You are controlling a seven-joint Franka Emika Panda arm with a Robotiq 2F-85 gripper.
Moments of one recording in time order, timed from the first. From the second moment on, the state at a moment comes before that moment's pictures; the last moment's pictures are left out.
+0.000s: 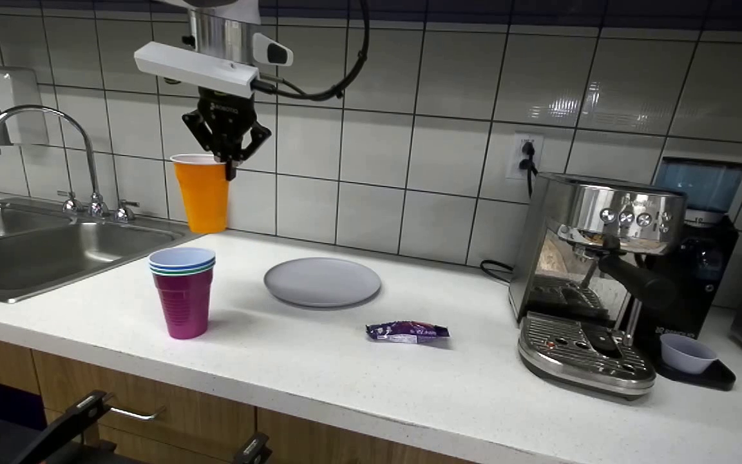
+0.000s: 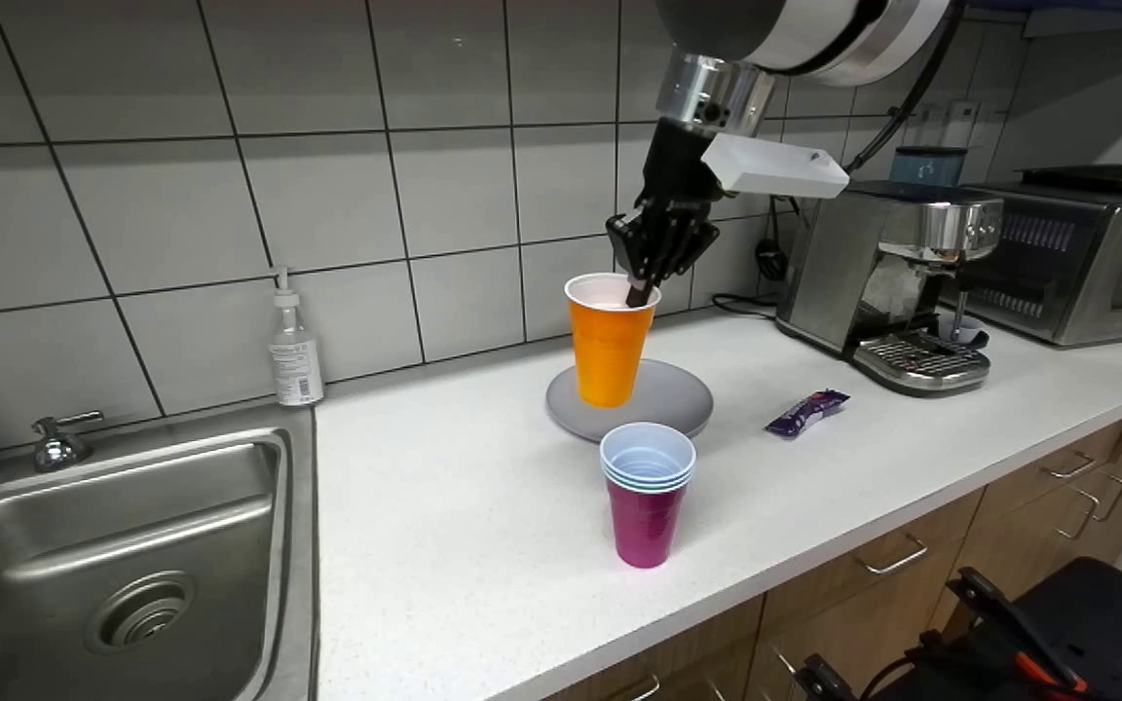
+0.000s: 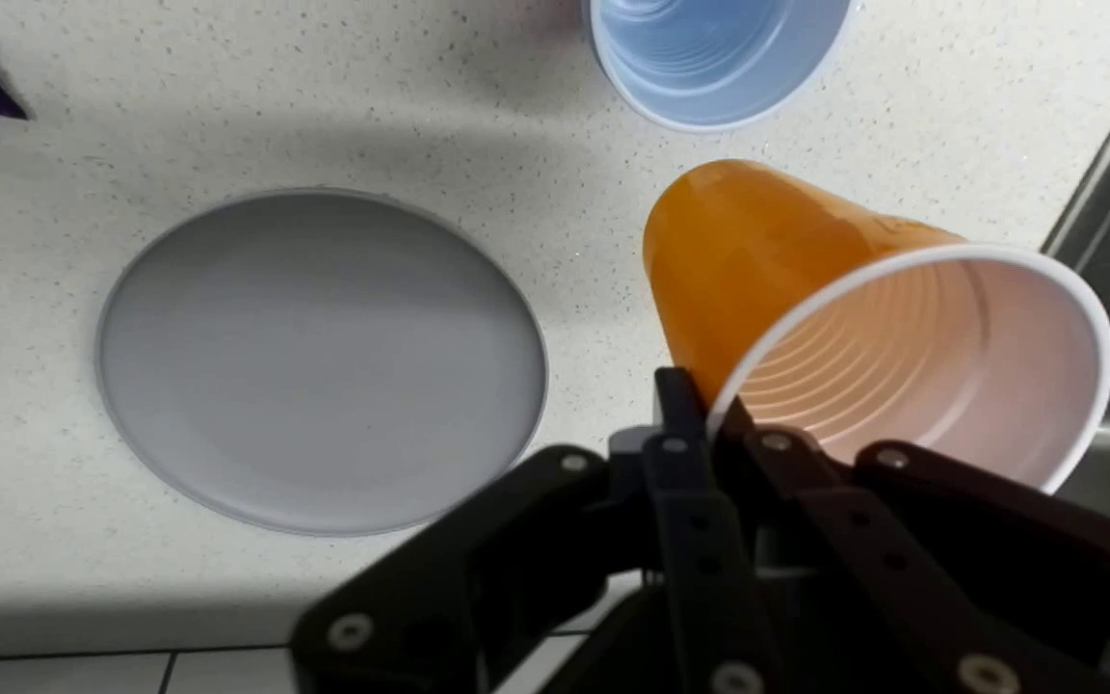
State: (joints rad) arm 0.17 -0.28 -0.04 -2.58 0.21 2.55 -0.23
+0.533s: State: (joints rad) arm 0.17 -0.29 -0.04 -2.58 0.19 2.49 -0.29
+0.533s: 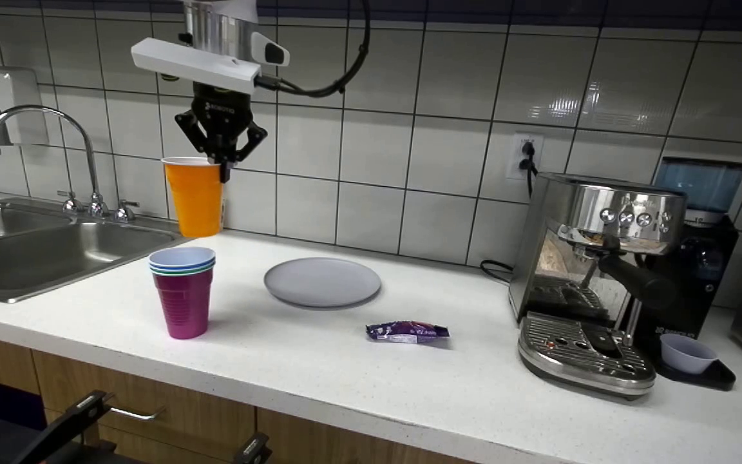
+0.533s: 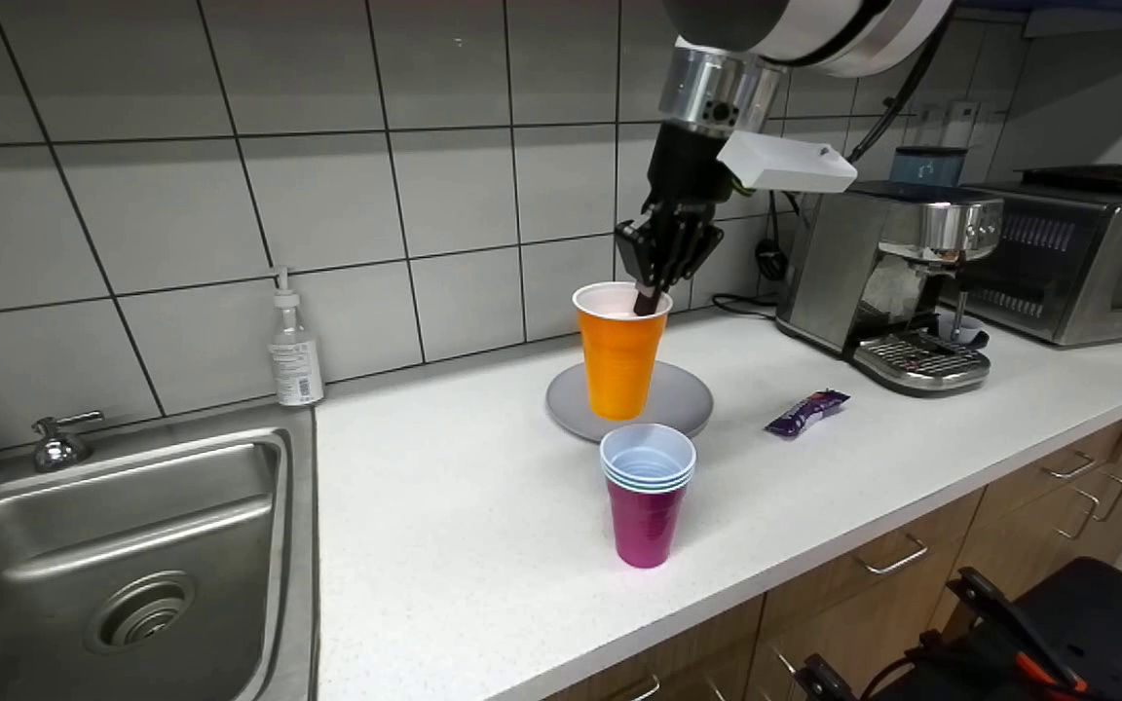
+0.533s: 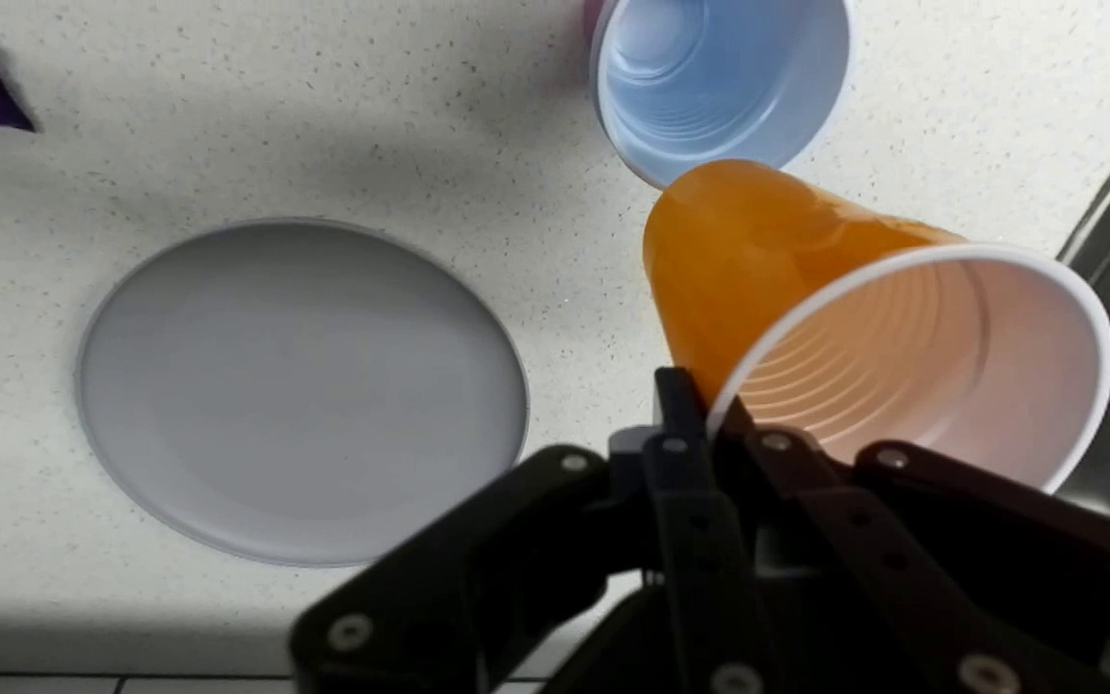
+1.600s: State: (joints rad) arm 0.17 -0.38 -0.04 -2.62 0.15 2.41 -0.36
